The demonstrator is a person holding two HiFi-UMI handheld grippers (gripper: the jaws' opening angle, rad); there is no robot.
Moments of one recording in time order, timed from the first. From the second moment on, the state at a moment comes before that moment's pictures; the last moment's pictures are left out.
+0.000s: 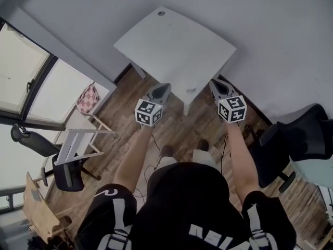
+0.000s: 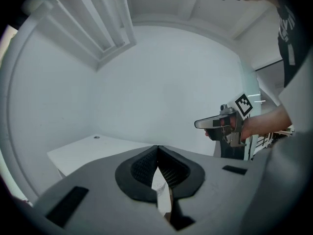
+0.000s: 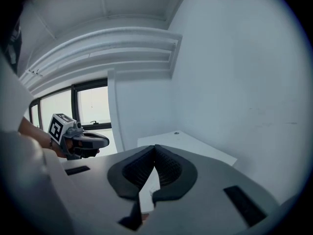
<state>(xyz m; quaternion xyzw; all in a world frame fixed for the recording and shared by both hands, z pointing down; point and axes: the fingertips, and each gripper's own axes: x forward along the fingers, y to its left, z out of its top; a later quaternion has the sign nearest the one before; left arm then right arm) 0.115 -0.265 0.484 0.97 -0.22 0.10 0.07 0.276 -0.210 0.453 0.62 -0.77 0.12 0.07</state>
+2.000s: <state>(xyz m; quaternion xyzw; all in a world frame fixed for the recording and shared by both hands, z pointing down) 0.197 -0.274 0.682 0.96 -0.21 0.14 0.11 0.293 -0.316 0.592 0.44 -0.88 0.17 0.08</state>
